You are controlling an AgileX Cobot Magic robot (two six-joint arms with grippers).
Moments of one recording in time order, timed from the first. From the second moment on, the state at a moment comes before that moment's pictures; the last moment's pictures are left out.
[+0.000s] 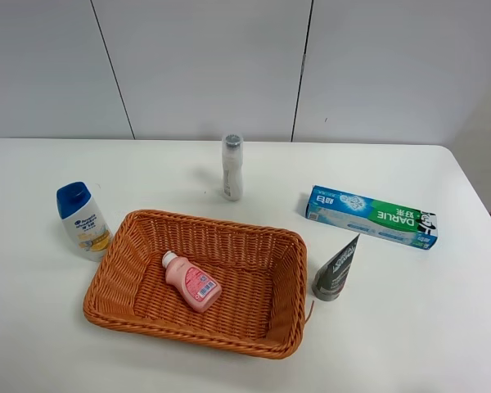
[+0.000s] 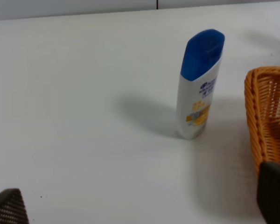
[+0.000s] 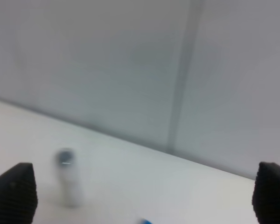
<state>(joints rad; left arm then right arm) -0.06 -0.01 -0.51 0.08 1.05 -0.05 0.28 0.87 -1.19 0.09 0.71 -0.11</state>
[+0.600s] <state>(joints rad) -0.06 -0.01 -0.51 0.08 1.05 -0.05 -0.04 0.01 -0.53 0.01 1.06 -0.01</state>
